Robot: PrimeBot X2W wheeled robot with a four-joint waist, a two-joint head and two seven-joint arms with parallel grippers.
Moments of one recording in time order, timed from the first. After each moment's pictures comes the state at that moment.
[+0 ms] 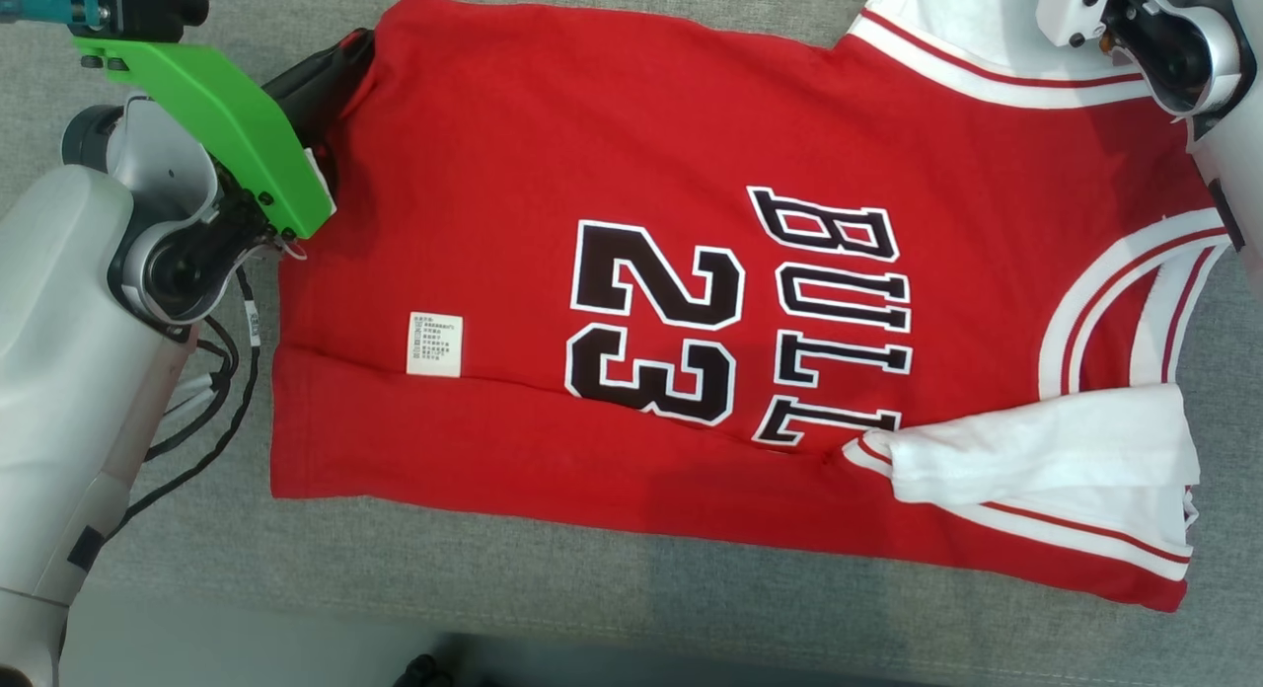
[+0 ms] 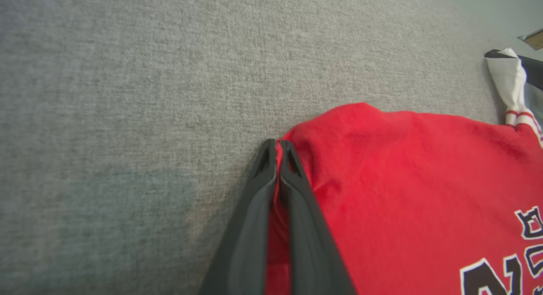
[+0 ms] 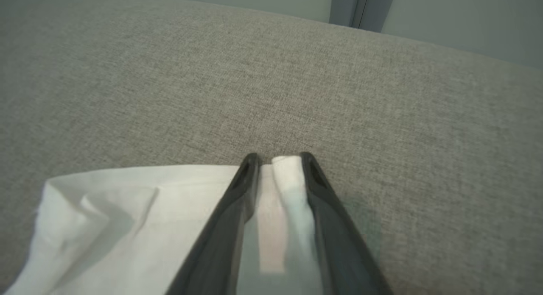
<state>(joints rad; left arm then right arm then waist) -0.96 0.38 -0.71 0.47 -1.16 -0.12 0.24 -1.12 -0.38 0.64 0.64 0.62 0.00 0.34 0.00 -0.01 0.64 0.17</state>
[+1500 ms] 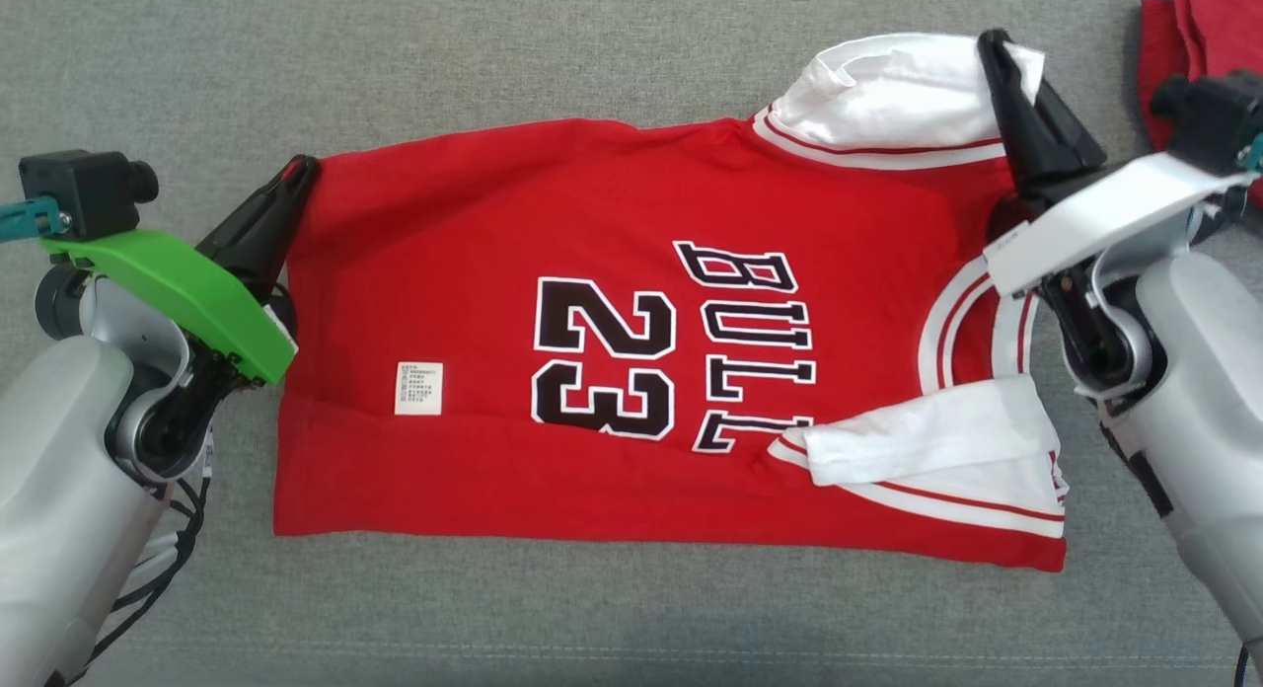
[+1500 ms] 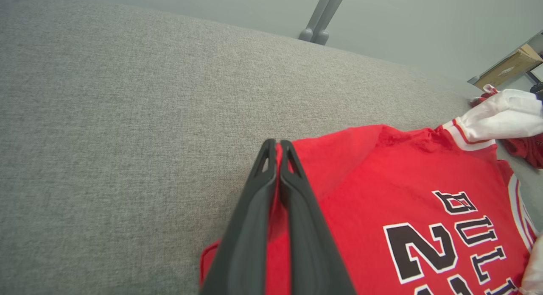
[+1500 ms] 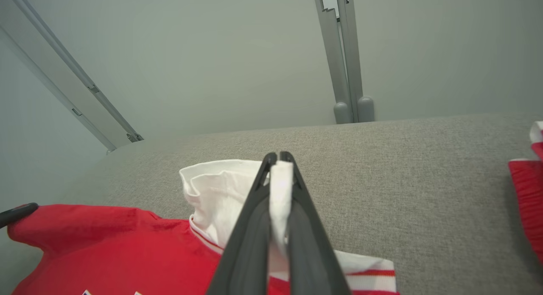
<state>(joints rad) -0.75 0.50 -0.77 0.40 -1.17 -0.12 -0.07 -0.63 -0.37 0.50 0.33 0.73 0.05 -0.21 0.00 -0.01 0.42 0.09</state>
